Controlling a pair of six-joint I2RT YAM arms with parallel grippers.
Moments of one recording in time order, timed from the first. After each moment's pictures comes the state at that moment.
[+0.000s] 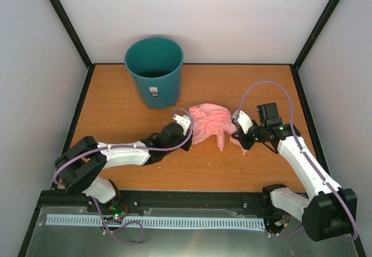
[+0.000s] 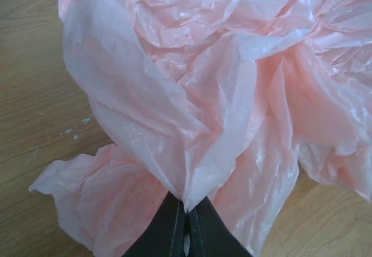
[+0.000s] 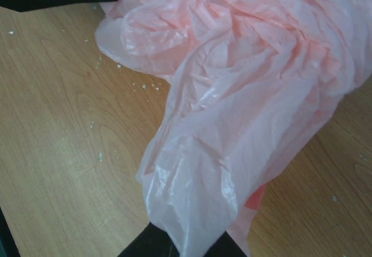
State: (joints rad) left arm -0.91 1.51 0.65 0.29 -0.19 -0.32; right arm 0.22 1.07 0.80 -0.74 -0.51 -0.53
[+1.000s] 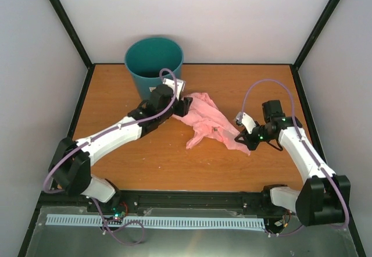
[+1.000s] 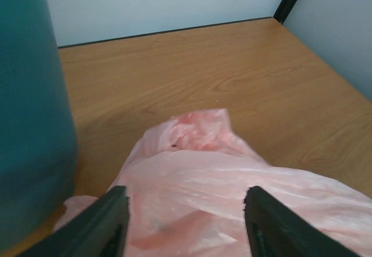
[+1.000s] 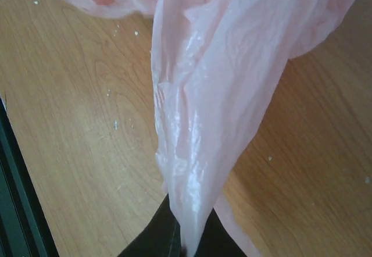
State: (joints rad) left arm -0.68 1.48 1.08 -0.05 -0.08 -0.27; right arm 0.09 1.17 0.85 -0.91 -0.62 -0.72
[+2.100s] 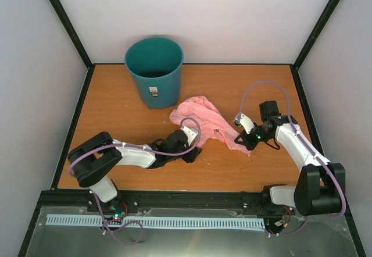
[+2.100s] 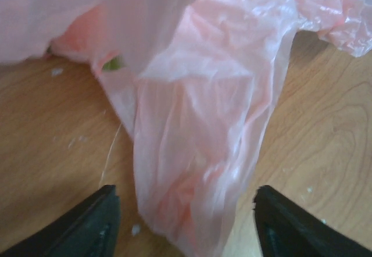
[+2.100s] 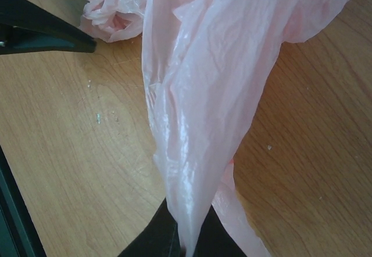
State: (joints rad) left arm -0.96 1.60 0.59 0.32 -0.03 -0.30; right arm 0.09 1.27 0.83 -0.86 -0.59 -0.68
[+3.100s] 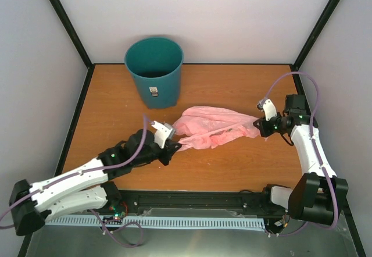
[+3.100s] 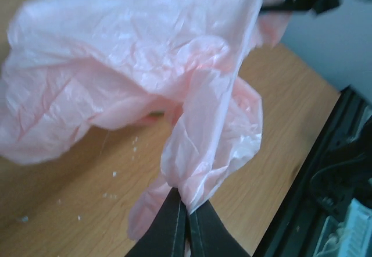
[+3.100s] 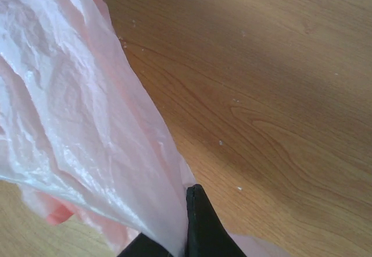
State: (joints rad) left arm -0.96 0.91 0.60 -0.23 0.06 -0.38; right arm -0.18 1.21 0.90 -0.77 -0.55 -0.56
